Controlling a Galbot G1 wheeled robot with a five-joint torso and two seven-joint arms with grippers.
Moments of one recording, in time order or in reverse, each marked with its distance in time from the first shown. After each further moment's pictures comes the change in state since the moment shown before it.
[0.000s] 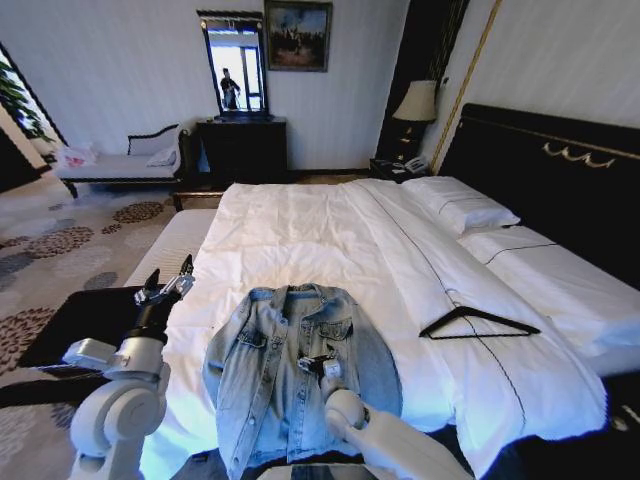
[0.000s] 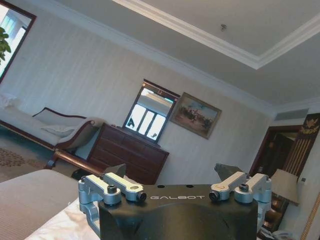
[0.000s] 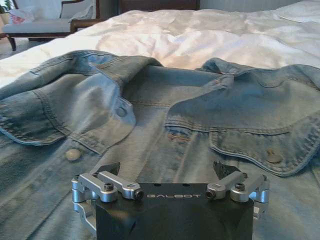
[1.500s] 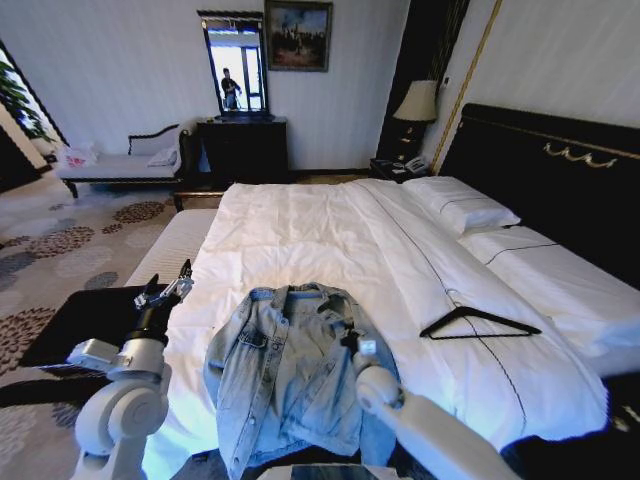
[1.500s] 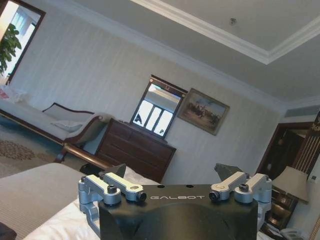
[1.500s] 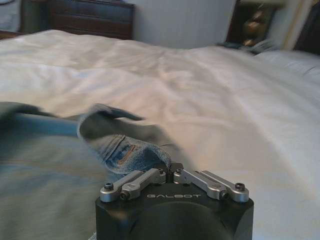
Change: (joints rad) left arm -0.005 0.005 0.014 0.023 0.003 -0.004 -0.027; right arm -0.044 -0.181 0.278 0.142 0.015 -0.081 0.062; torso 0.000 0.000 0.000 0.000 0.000
